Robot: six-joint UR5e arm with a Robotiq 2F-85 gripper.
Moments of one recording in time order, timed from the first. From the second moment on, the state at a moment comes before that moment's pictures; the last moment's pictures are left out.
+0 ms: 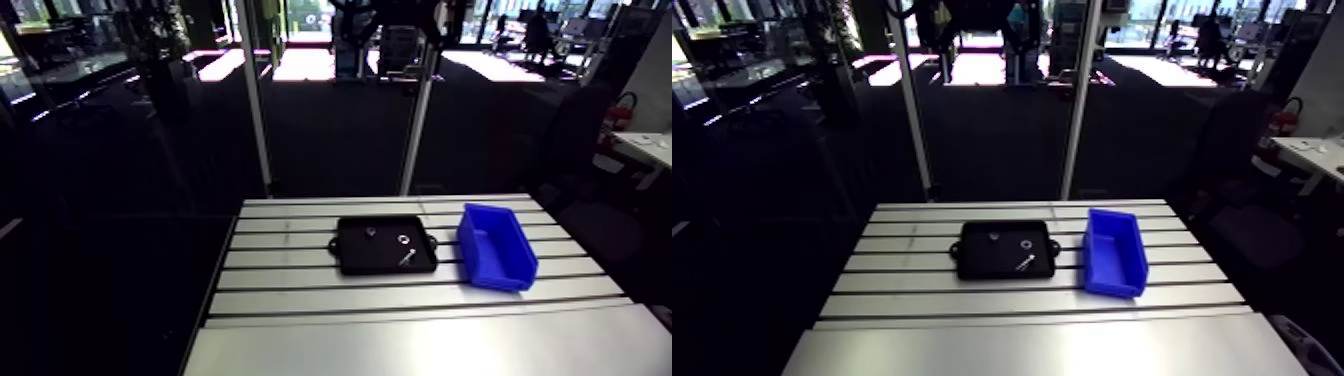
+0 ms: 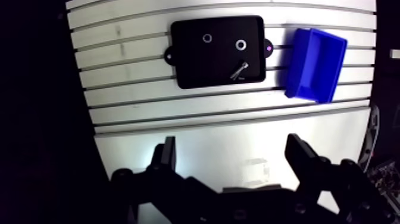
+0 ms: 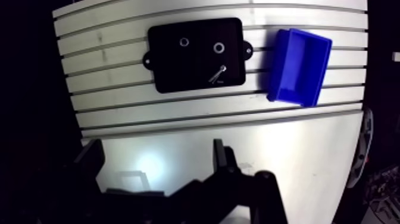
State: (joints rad) arm -0.07 -1.41 1.34 -1.46 -1.57 -1.55
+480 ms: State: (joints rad) arm -0.07 -1.41 1.35 -1.47 -1.57 -1.55
